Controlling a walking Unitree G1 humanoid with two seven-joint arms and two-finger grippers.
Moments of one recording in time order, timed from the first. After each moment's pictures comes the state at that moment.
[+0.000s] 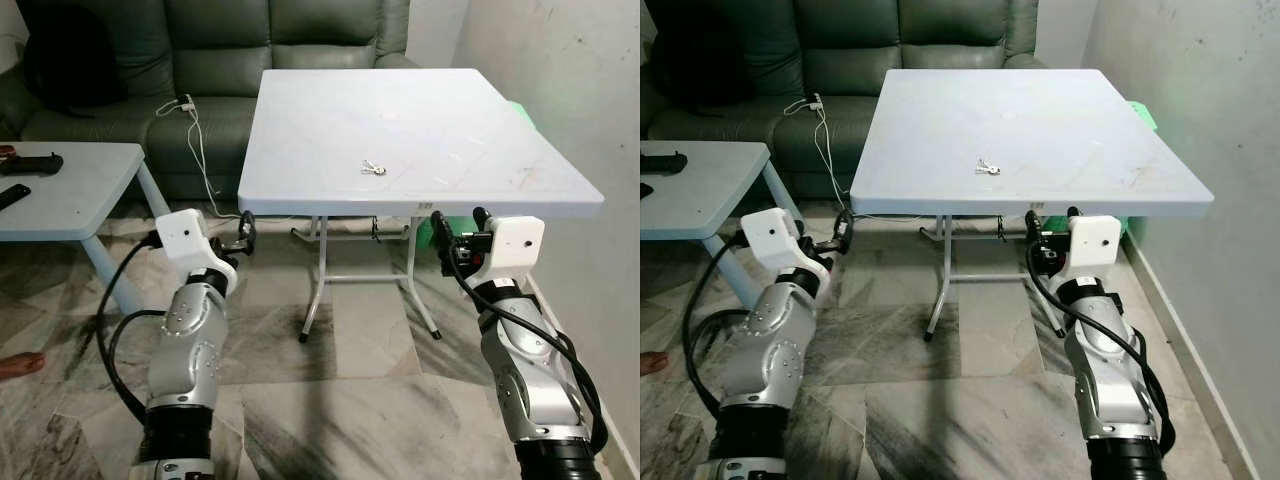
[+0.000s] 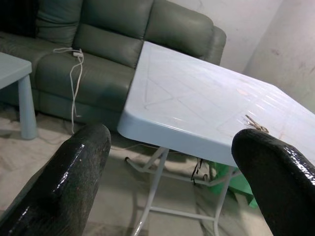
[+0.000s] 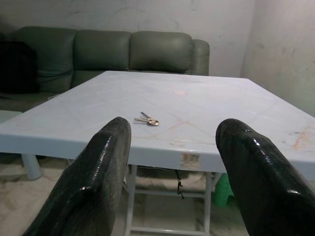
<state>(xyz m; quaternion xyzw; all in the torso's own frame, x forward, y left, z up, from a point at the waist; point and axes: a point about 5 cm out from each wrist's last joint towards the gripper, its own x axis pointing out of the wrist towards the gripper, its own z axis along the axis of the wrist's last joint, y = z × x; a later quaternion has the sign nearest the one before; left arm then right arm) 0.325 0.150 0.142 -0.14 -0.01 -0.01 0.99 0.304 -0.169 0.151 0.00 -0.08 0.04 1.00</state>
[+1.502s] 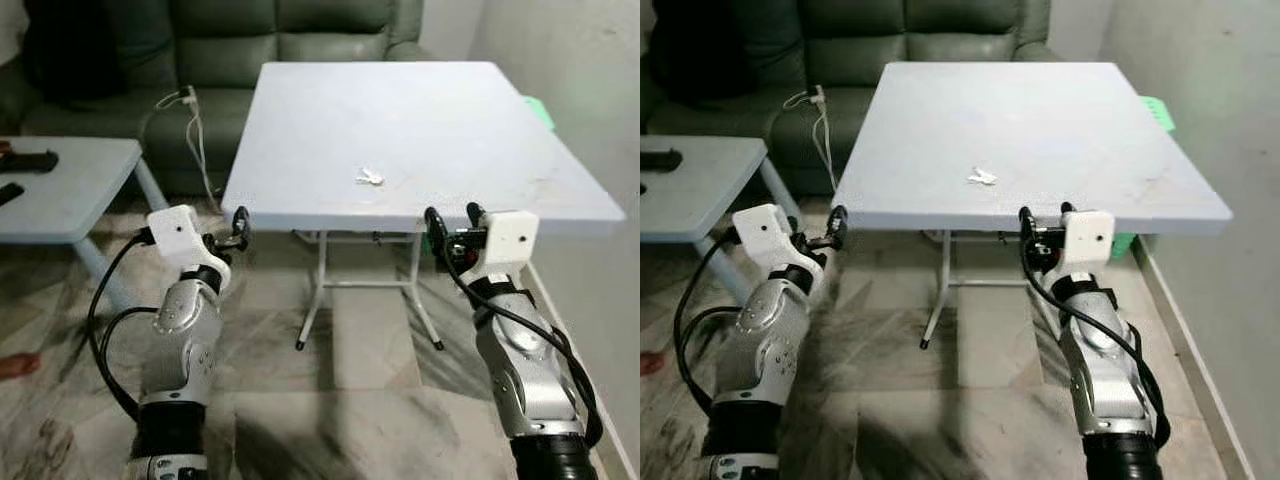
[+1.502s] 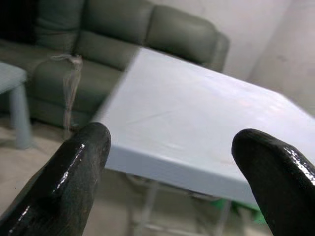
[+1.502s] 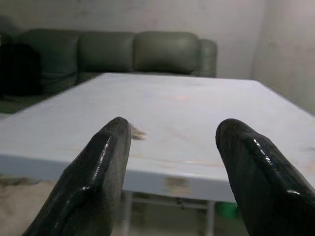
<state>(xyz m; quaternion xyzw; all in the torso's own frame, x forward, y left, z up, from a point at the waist) 0.327 0.148 0.146 -0.15 -0.02 -0.01 0.99 0.305 -0.168 0.152 0.00 -0.08 0.05 1.00</state>
